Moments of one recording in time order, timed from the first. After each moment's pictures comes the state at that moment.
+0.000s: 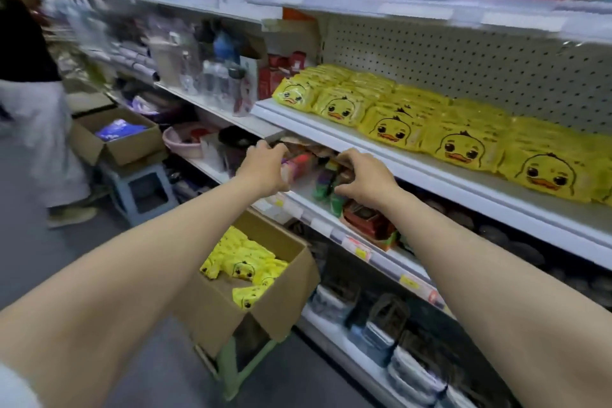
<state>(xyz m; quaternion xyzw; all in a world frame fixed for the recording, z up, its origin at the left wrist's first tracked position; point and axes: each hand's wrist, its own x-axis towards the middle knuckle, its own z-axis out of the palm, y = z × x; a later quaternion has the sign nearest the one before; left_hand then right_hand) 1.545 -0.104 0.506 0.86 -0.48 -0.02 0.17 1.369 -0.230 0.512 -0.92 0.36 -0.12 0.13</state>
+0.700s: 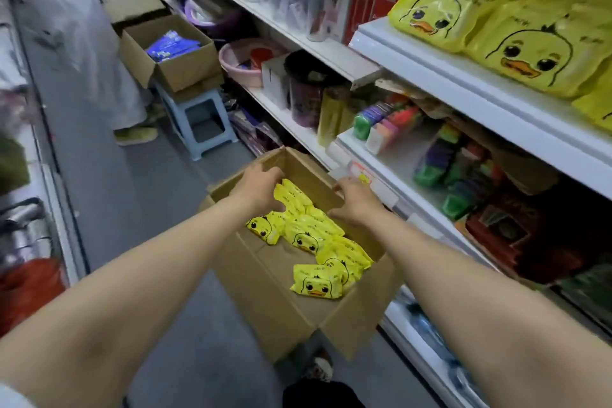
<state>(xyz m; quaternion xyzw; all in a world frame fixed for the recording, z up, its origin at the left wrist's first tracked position) 1.781 -0.084 0.324 0.91 -0.37 -0.19 0.09 1.641 -0.251 0.302 -0.91 0.31 0.09 0.25</state>
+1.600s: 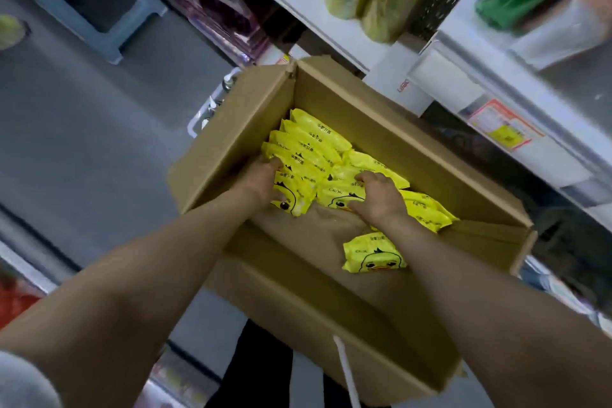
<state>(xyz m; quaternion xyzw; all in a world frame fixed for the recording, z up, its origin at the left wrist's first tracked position) 1.985 -0.141 0.027 0.81 -0.39 -0.44 -0.02 1.773 -0.262 0.019 -0.79 0.48 0.25 0.28</state>
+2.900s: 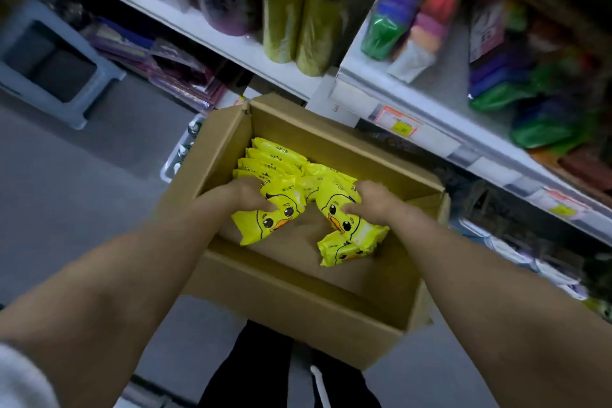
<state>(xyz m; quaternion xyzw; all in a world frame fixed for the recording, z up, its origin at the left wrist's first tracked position) 1.977 -0.164 0.095 0.72 -0.45 -0.52 -0.07 1.723 -0.267 0.127 -0.75 0.51 0.28 0.32</state>
